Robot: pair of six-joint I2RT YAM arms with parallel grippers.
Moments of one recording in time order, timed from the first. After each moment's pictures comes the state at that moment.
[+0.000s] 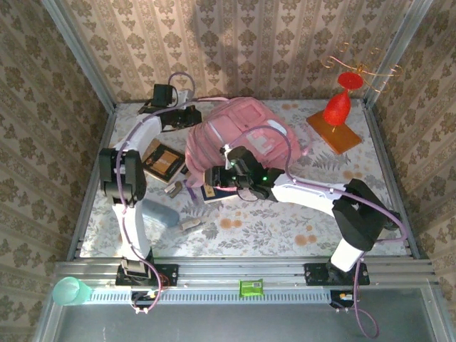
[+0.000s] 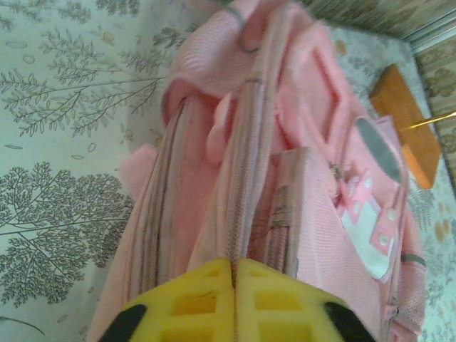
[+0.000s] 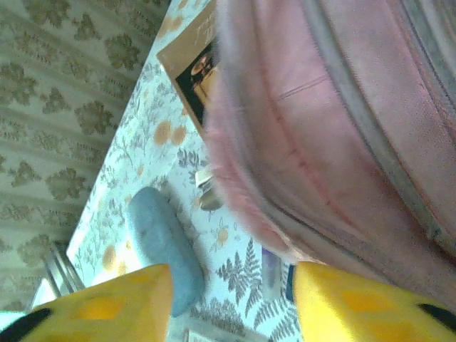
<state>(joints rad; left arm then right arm) -0.20 2.14 1.84 -0.54 0.61 -0.25 0.80 1.65 1.11 -0.04 -0.14 0.66</state>
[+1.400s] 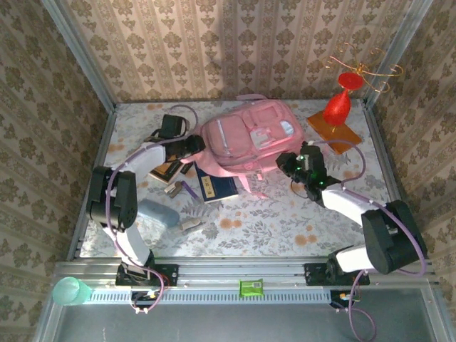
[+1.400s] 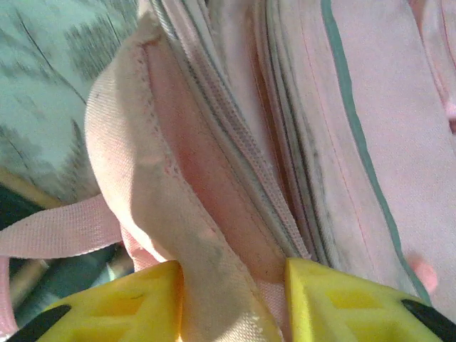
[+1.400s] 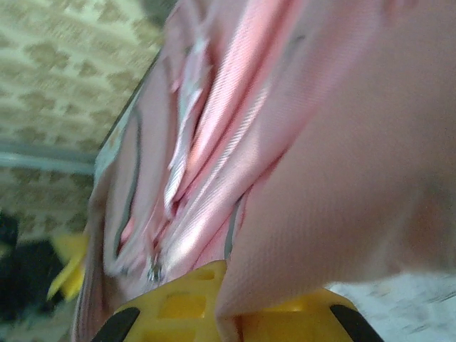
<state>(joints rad) -0.30 1.77 1.23 -0.31 0.27 -0.55 0.34 1.38 0.62 0.28 -0.13 1.01</state>
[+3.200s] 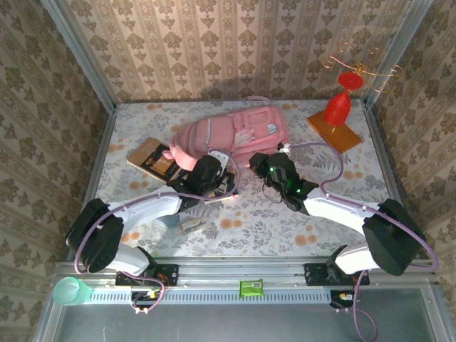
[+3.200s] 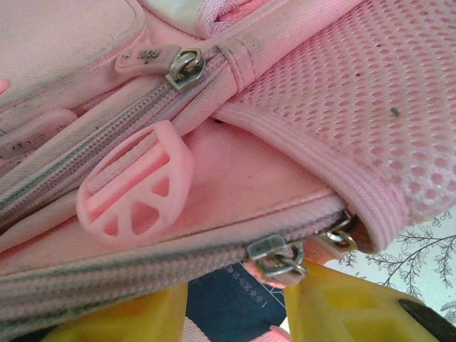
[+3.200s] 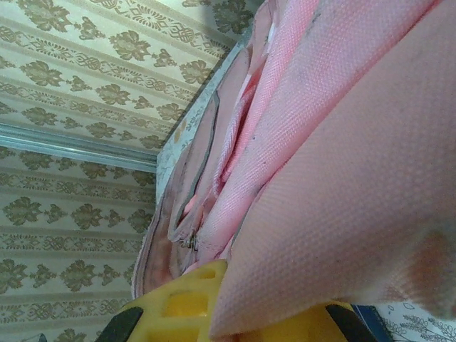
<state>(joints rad) -0.82 1.43 0.80 -0.01 -0.14 -0.23 0.66 1.39 0.72 0.31 0.20 1.20</state>
